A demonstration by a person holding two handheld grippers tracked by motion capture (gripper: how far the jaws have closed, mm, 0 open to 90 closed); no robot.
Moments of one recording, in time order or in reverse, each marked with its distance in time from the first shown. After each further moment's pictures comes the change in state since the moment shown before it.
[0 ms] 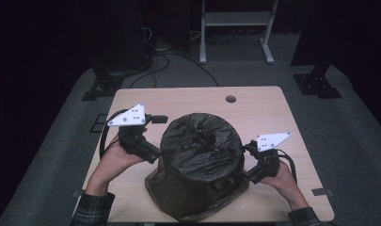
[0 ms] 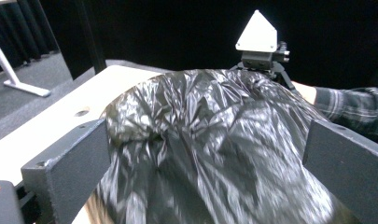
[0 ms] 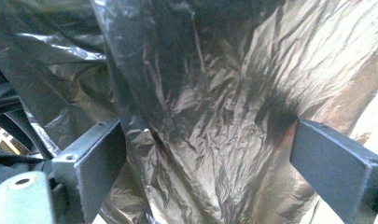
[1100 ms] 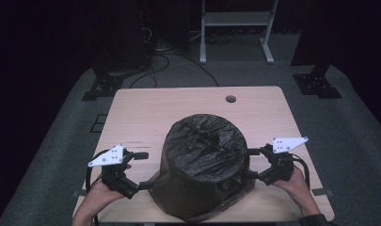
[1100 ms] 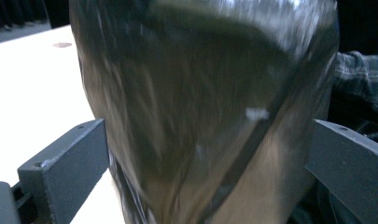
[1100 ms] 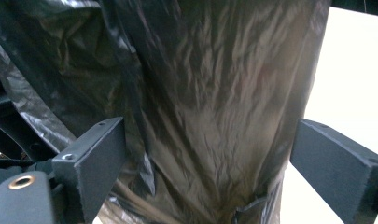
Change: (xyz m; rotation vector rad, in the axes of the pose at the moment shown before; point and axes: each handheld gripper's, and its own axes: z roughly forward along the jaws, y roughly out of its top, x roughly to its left) left arm -0.021 -0.121 -0.037 -0.044 -0.039 -0.145; right arm -0.002 -0.026 -0.034 -0.021 -0.080 0.081
